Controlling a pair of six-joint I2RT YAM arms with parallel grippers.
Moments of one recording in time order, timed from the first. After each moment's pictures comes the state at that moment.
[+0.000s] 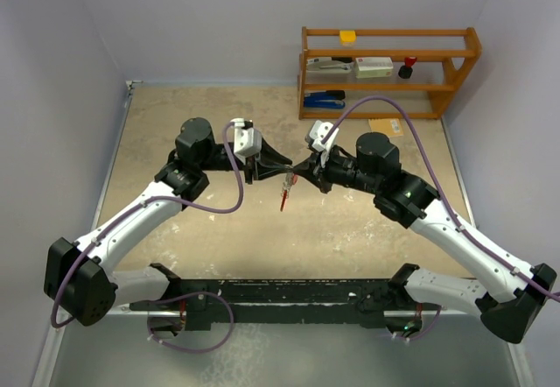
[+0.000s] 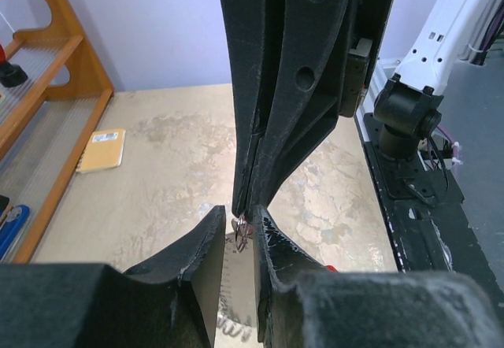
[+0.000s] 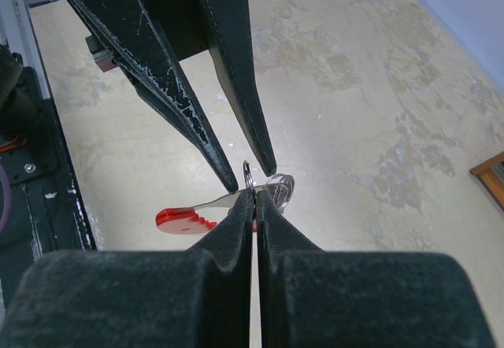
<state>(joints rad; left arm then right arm) -0.56 1.22 0.96 0.26 0.98 0.11 0.75 1.04 1.07 -0.30 -0.31 -0.16</state>
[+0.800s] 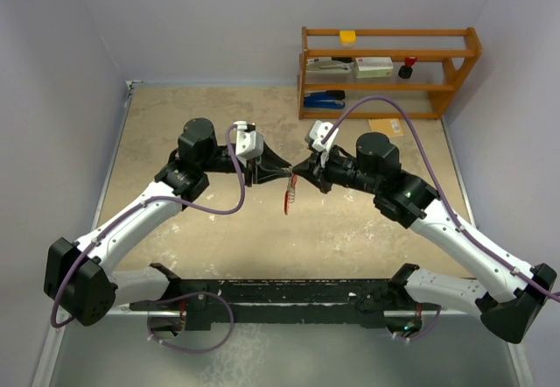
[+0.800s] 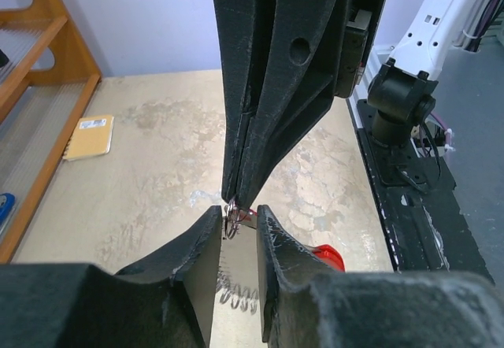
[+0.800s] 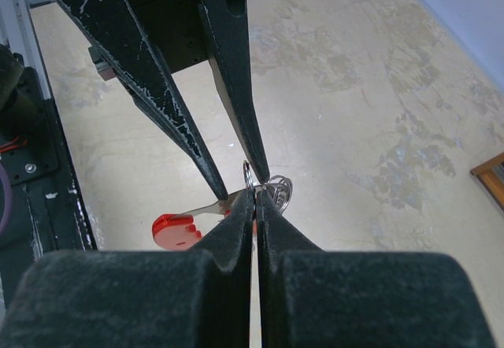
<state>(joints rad) -0.56 1.22 0.96 0.19 1.00 0.15 0.75 1.04 1.07 -0.30 -0.31 -0.16</state>
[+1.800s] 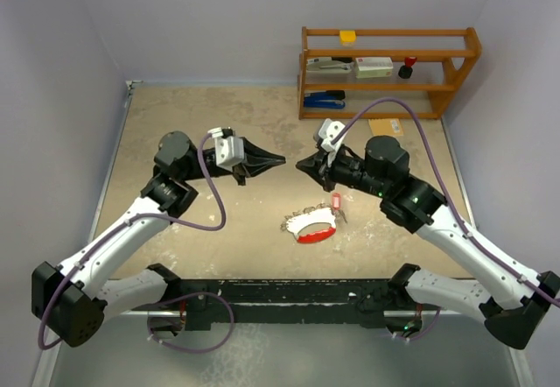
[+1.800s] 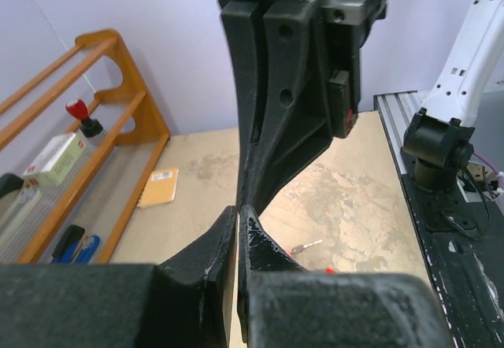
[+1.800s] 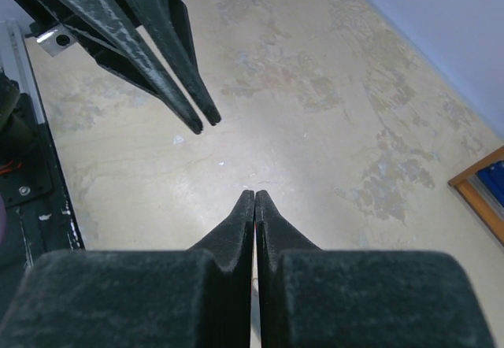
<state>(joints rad) -0.56 1.06 0.89 0.40 0.89 0.08 0.75 1.00 1.06 -0.26 -0.28 -0.15</state>
